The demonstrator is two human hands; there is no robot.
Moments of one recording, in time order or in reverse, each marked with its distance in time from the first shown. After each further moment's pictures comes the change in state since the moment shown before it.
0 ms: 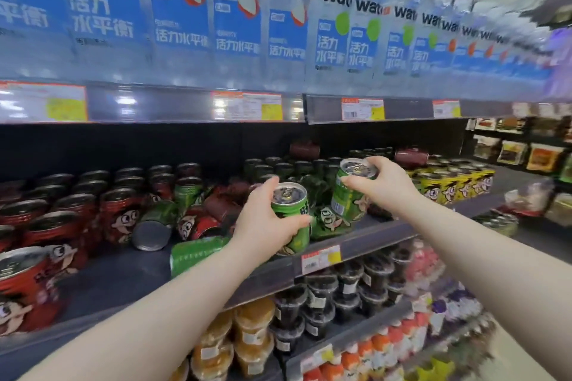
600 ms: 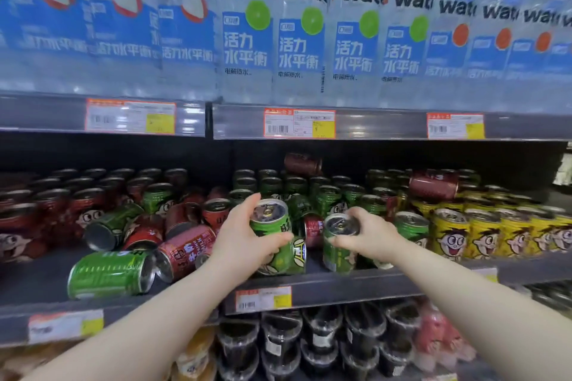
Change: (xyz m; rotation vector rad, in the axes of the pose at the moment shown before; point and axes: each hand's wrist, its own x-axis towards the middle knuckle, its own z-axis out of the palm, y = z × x) left_hand 0.054 0.044 0.121 0.053 0.285 -0.194; right_hand 0.124 0.148 0.003 -0.219 -0.482 -0.189
